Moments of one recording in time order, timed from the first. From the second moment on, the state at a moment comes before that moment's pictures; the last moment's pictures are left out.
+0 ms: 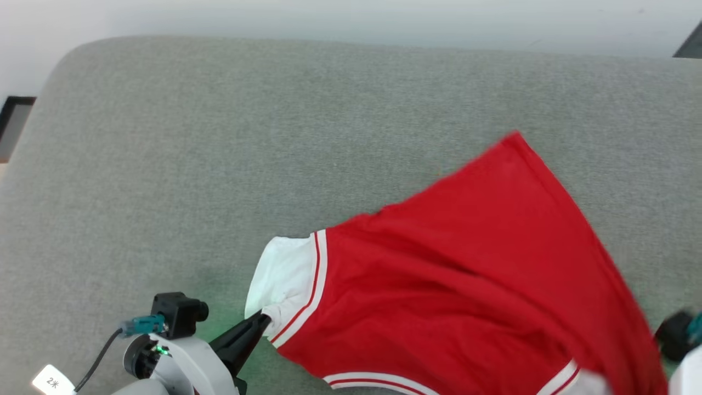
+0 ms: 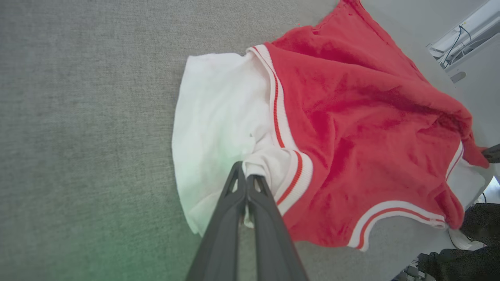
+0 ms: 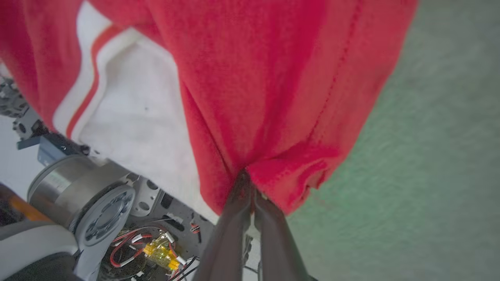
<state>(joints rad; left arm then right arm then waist) -0.47 0.76 -1.08 0.21 -1.20 -0.04 -0.25 -0.08 -0.96 0.47 -0.10 0.98 0.13 0.88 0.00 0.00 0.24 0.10</state>
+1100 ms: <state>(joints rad) -0.54 0.68 -1.09 0.23 -1.15 -0.06 -0.24 -0.58 -0.73 0.33 -0.10 0.66 0.13 0.84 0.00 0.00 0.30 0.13</state>
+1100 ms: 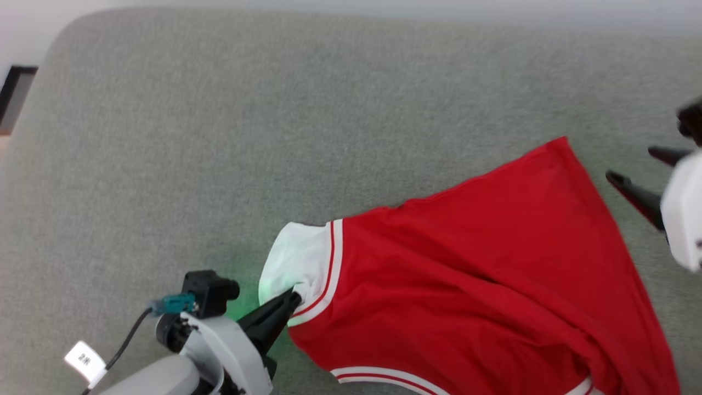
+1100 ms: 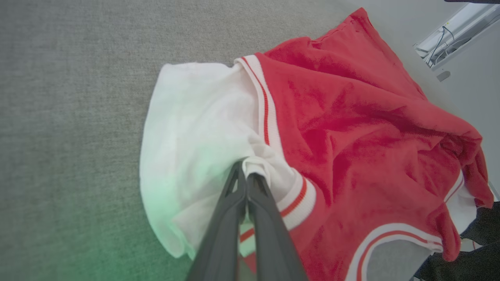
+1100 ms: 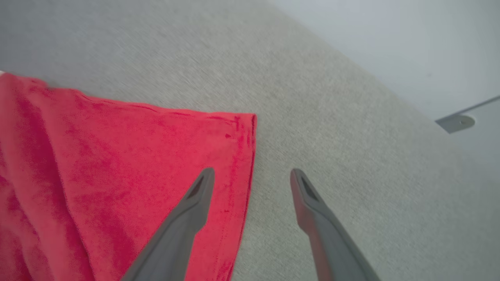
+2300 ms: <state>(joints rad) -0.92 0.58 -1.00 0.34 -1.27 -0.13 -0.17 -1.12 -0.70 0.72 0.60 0.87 0.13 0.44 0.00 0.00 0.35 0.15</state>
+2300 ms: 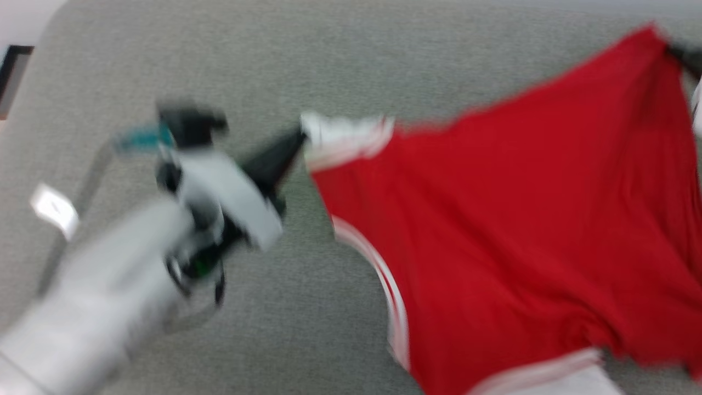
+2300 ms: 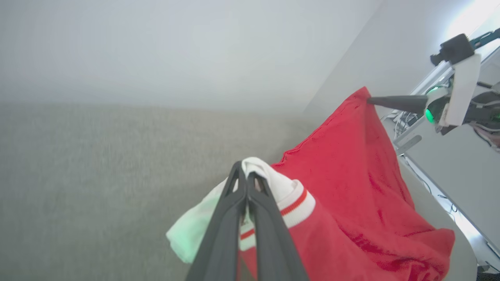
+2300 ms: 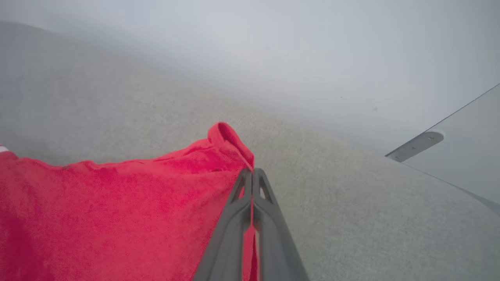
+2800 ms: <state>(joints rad) -1.59 0.48 -0.82 0.73 -1.35 -0.13 -0.15 -1.57 -0.55 0.48 0.93 0.67 0.13 0.08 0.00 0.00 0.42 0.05</state>
